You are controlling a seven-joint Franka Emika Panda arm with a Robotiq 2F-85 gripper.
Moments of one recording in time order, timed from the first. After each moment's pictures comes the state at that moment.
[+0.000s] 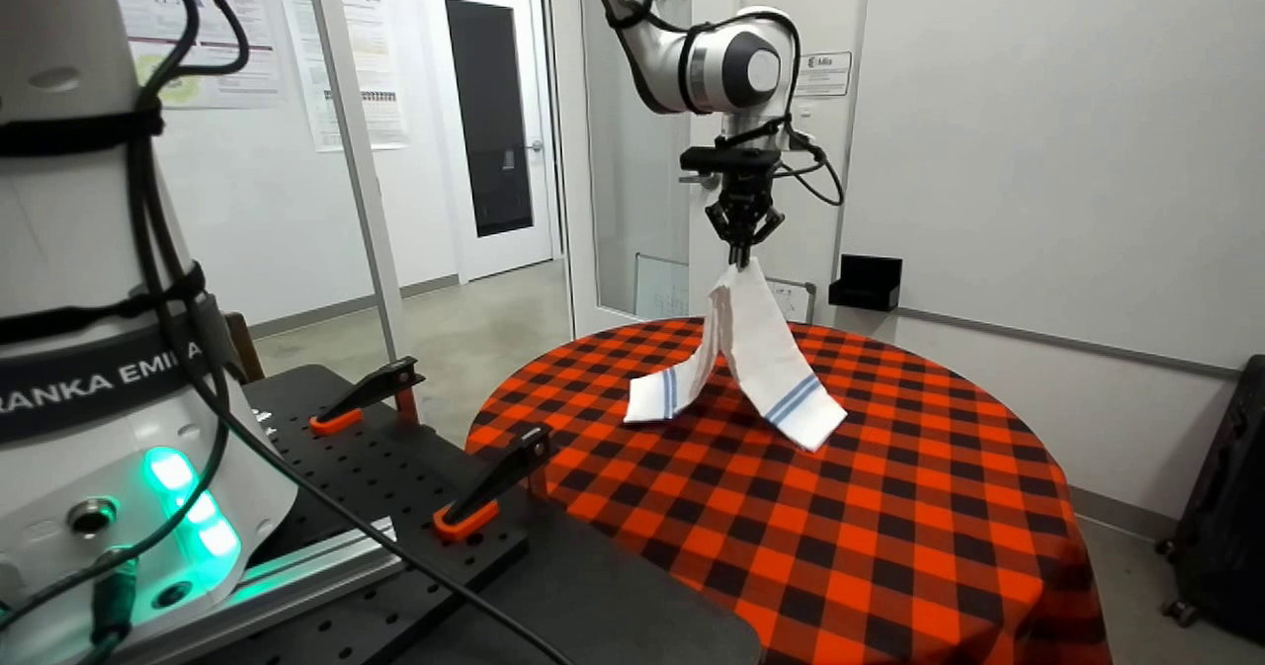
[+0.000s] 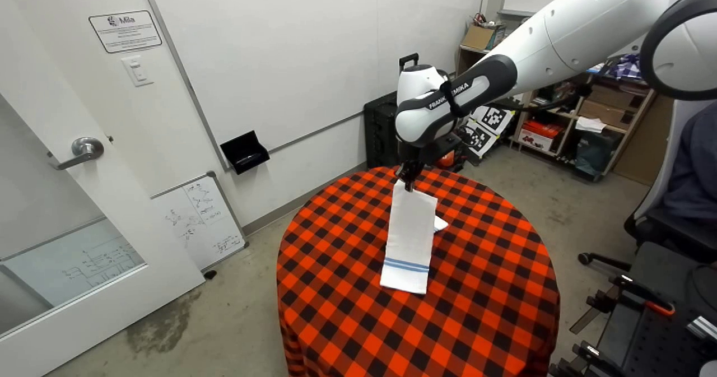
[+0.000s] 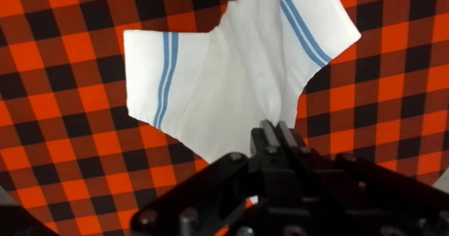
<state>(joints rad) -0.06 0.83 0.02 -1.47 0.00 2.29 -0.07</state>
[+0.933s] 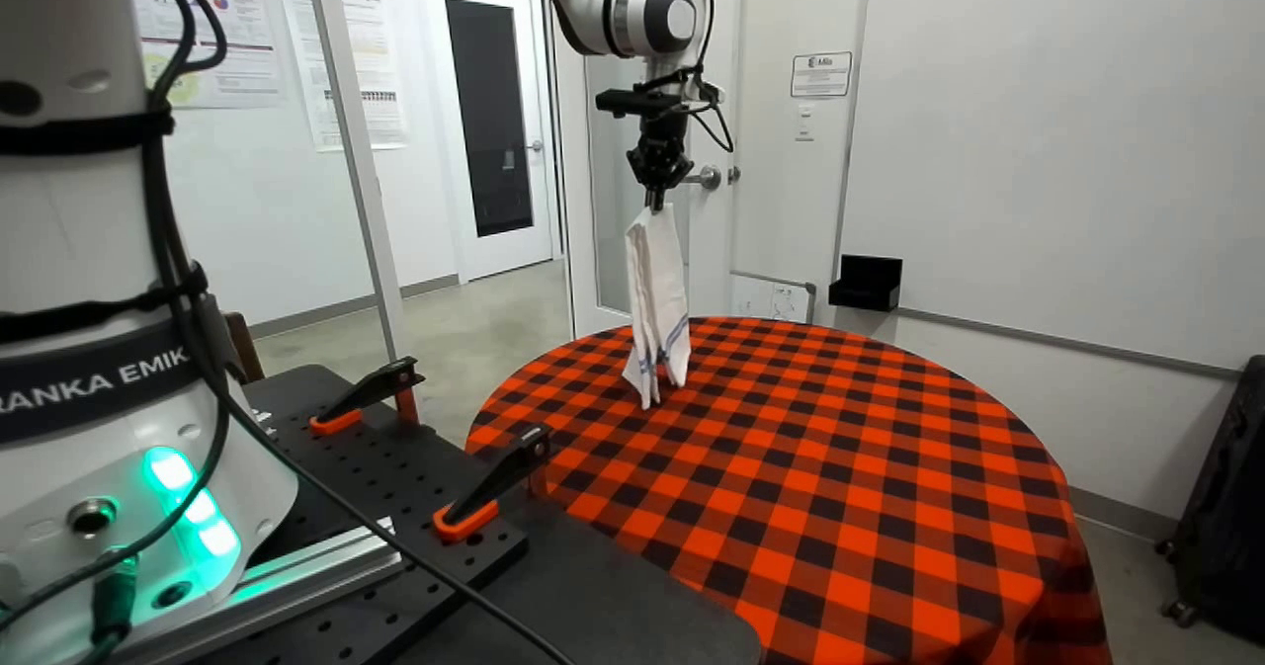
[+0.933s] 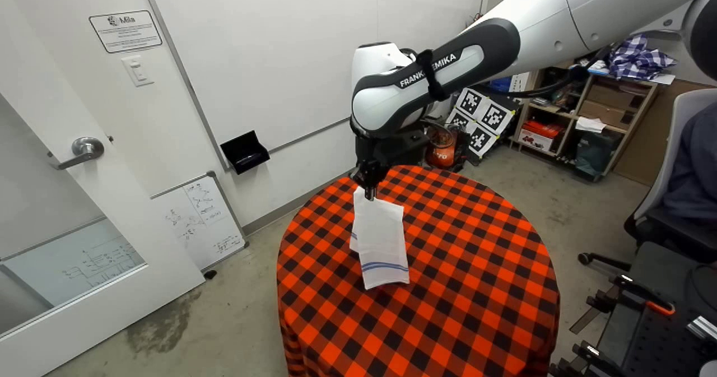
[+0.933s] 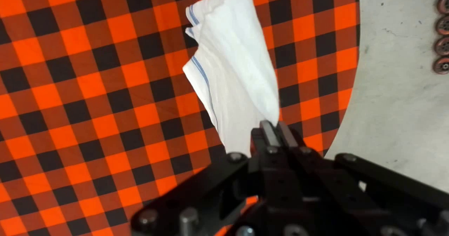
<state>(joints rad) 0.10 0.72 0.08 -1.45 0.07 2.16 0.13</state>
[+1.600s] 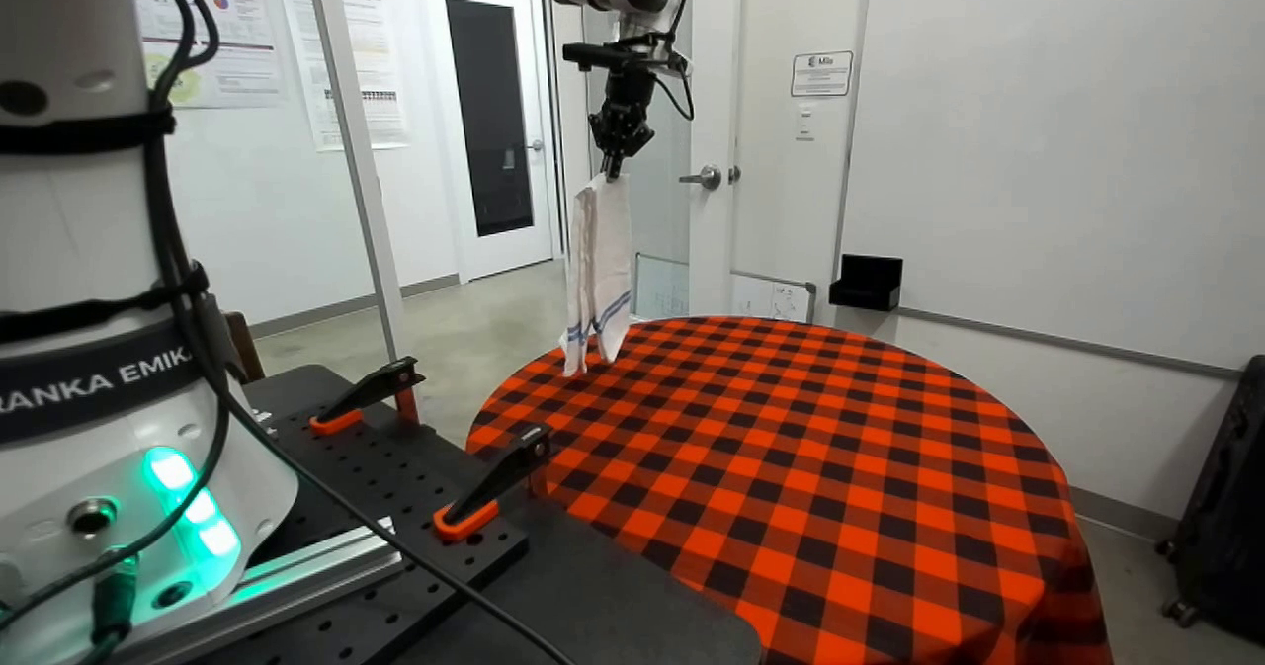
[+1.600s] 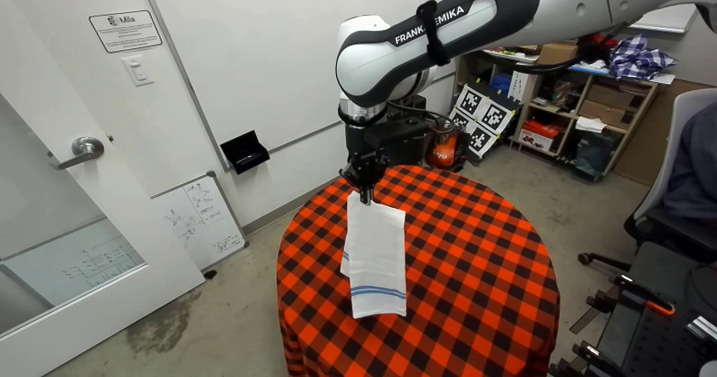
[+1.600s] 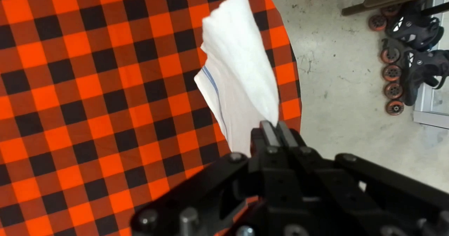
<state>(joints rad) 0.12 0.66 0.11 -1.41 0.16 1.92 0.16</state>
